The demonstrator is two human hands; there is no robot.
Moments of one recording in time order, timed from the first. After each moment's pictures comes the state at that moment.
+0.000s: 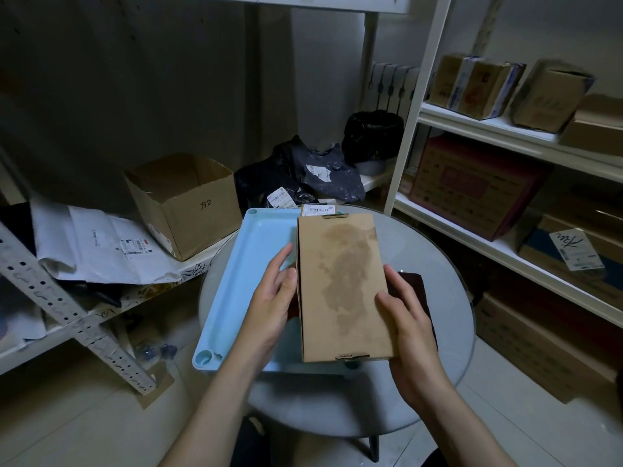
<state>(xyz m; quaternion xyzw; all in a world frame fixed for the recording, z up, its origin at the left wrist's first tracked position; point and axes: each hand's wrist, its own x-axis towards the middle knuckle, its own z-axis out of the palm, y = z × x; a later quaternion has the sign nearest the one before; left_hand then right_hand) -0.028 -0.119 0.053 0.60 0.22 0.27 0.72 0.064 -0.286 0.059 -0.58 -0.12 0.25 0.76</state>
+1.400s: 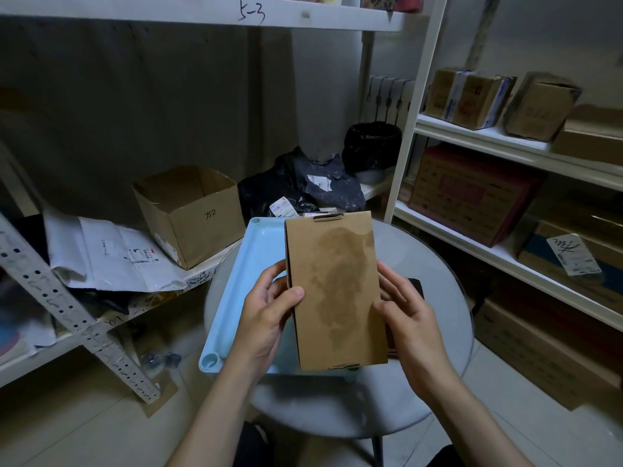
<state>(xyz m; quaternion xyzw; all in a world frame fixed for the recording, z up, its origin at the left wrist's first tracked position) -0.045 -0.124 0.065 0.53 0.19 0.29 0.78 0.061 -0.296 0.084 -0.64 -0.23 0.21 0.71</state>
